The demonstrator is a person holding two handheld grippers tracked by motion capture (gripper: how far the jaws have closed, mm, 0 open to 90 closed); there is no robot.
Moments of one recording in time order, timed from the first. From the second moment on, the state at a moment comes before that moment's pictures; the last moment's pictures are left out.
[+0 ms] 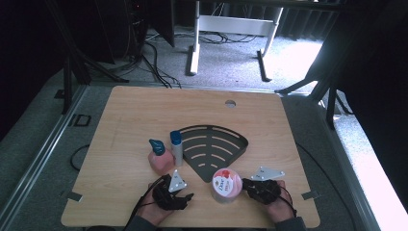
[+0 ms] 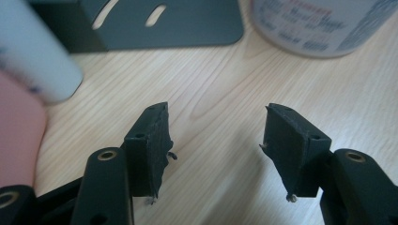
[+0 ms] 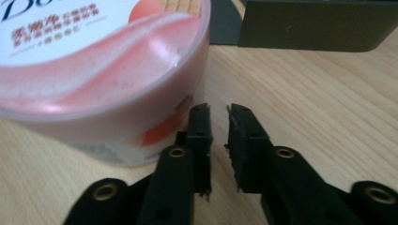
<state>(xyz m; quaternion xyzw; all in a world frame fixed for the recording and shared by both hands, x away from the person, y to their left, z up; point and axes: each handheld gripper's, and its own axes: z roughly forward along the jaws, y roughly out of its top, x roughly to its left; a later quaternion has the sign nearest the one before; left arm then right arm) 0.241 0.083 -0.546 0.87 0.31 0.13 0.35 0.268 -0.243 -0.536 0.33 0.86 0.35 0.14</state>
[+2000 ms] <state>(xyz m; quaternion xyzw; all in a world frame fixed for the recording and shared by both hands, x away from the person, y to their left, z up) 0.263 0.023 -0.536 0.89 0.16 0.08 0.41 0.268 -0.240 -0.534 0.18 0.90 0.40 0.06</state>
